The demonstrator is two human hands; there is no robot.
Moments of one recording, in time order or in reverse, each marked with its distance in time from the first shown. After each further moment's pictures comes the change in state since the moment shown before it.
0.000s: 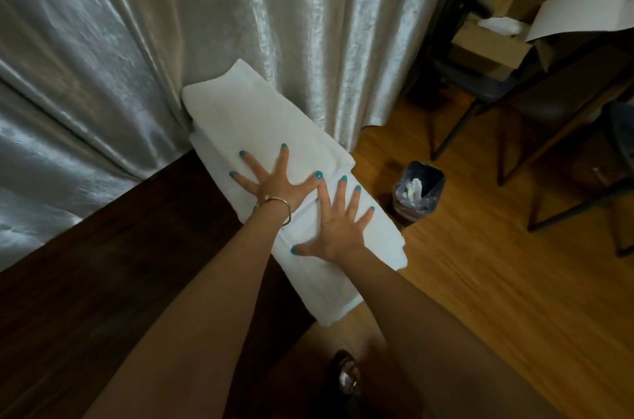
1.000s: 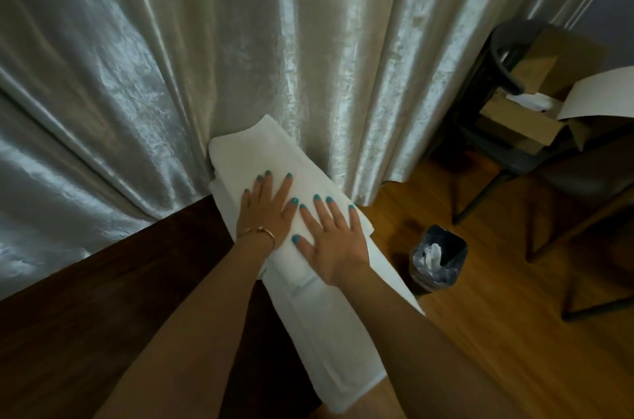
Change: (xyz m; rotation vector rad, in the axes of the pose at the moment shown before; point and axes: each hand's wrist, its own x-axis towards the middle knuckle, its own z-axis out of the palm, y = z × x) left_hand 0.080 -0.021 -0.030 0.408 0.141 0.244; right_hand 0.071 -0.027 -0.056 -0.335 0.106 -0.394
